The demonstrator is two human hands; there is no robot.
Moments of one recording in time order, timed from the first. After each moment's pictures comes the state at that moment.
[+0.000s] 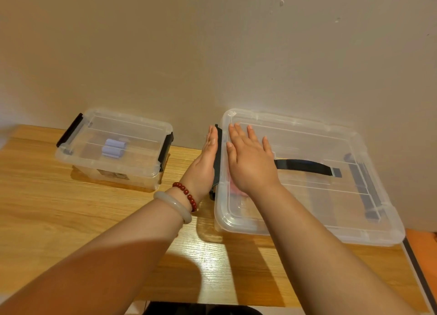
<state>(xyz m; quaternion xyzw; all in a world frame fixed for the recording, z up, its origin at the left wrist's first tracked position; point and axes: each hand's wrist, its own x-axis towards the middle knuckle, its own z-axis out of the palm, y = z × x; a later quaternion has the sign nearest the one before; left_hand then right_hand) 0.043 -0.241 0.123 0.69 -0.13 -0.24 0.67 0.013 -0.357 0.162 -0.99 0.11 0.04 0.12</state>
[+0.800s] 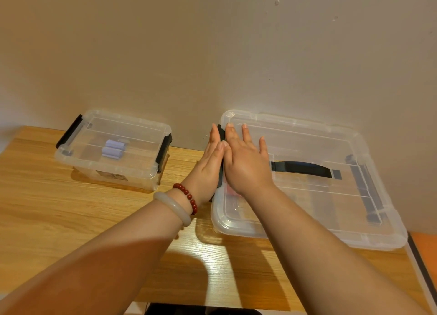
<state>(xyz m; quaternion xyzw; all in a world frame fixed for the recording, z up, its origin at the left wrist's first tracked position) 0.033 -0.251 0.141 0.72 -0.17 -0.23 0.63 0.014 -0.356 0.163 -0.98 0.10 0.04 0.15</state>
